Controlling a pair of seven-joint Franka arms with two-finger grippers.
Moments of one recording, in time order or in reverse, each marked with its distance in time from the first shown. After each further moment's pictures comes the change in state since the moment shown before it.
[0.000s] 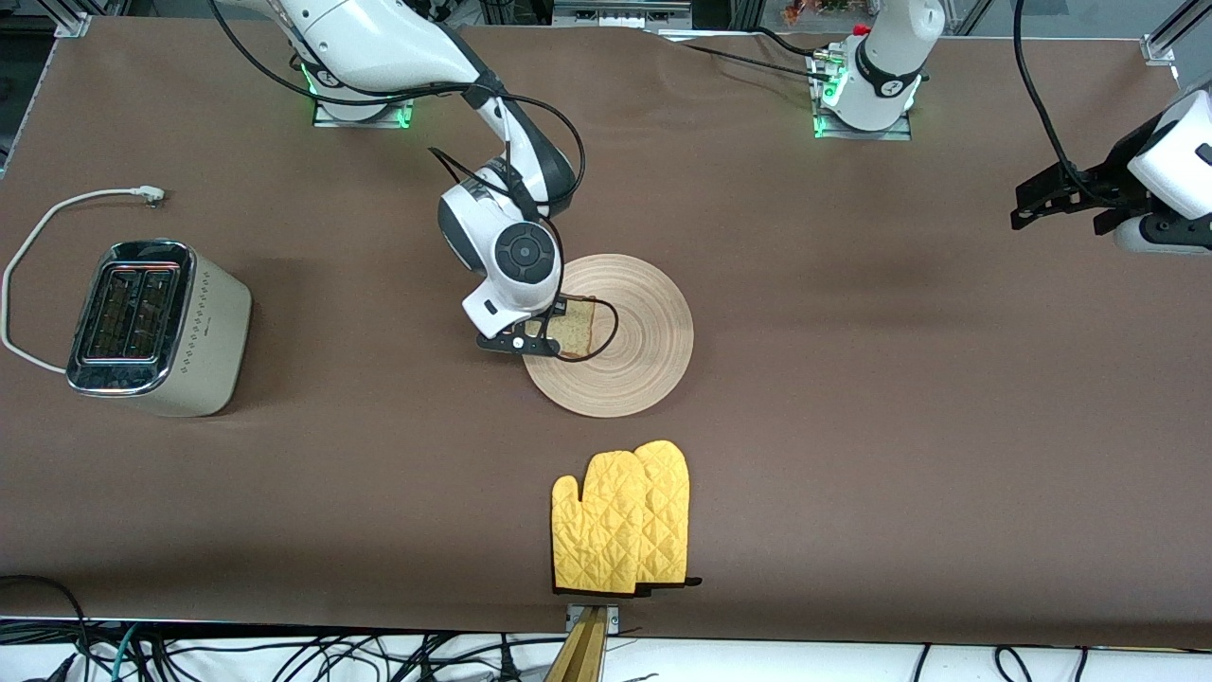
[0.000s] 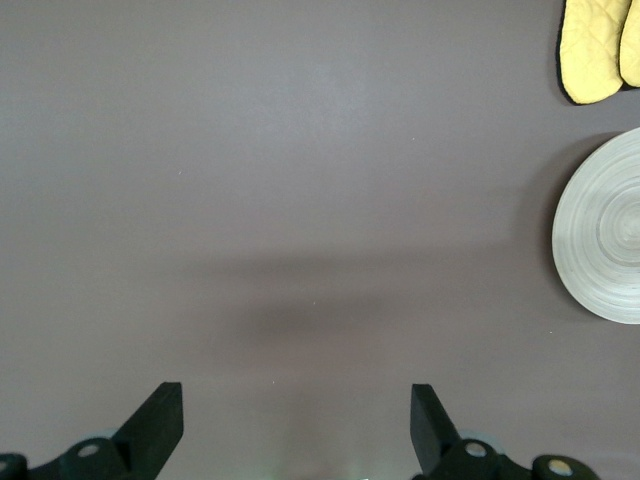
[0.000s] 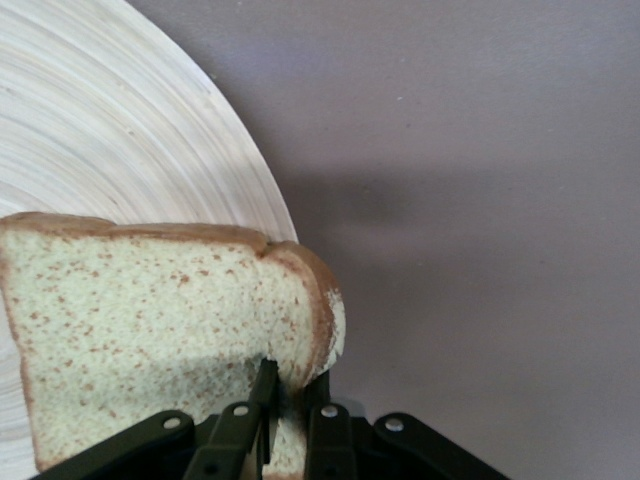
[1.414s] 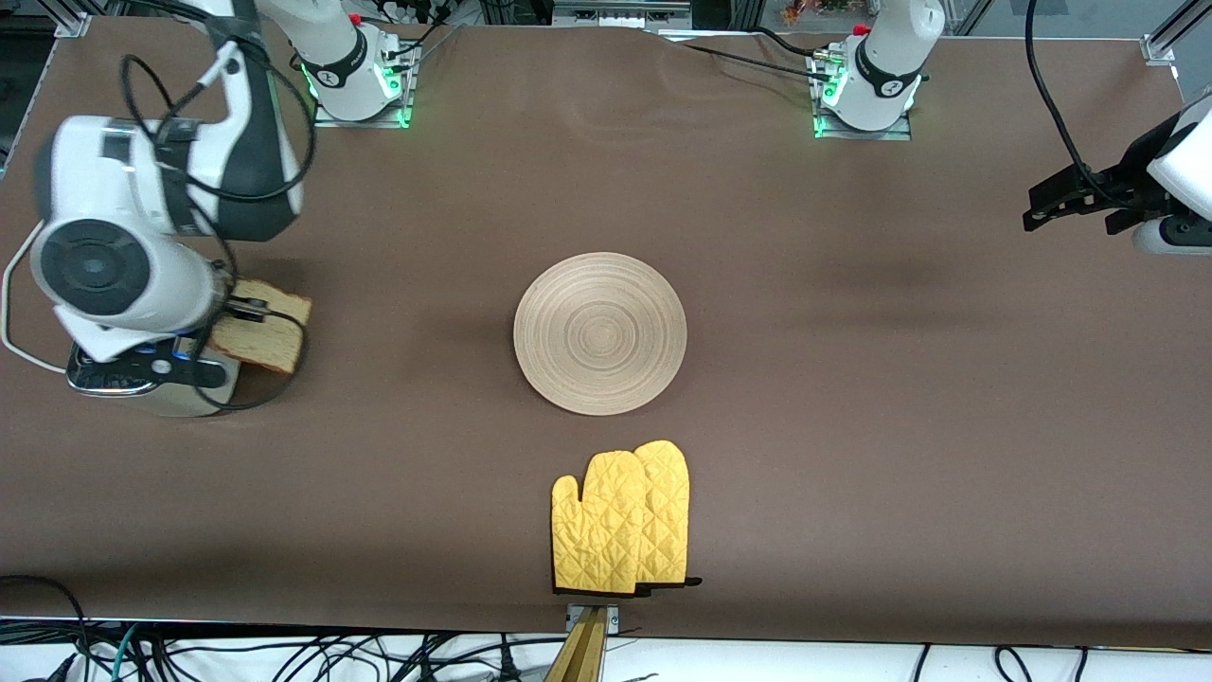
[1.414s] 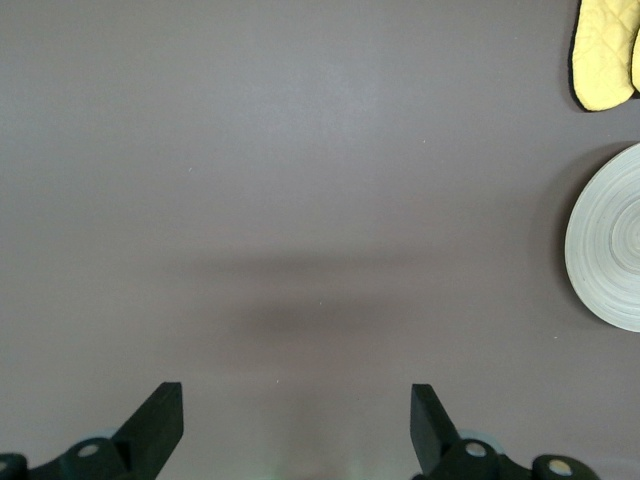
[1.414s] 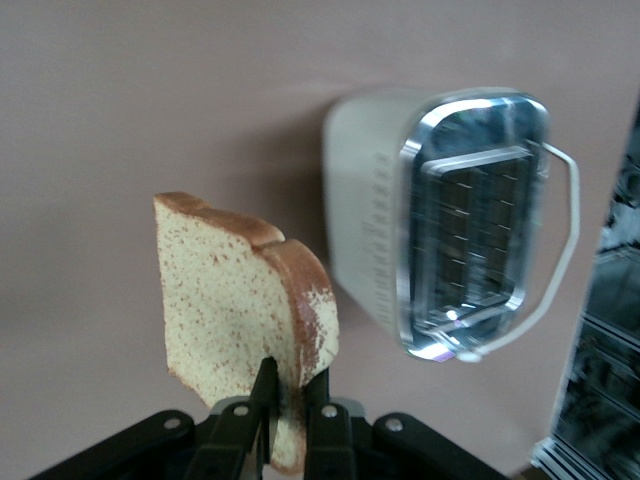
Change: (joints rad) left arm 0.021 0.000 0.003 0.000 0.000 0.000 0.001; right arm -0.028 -0.229 -0.616 0.187 -0.059 -0.569 -0.607
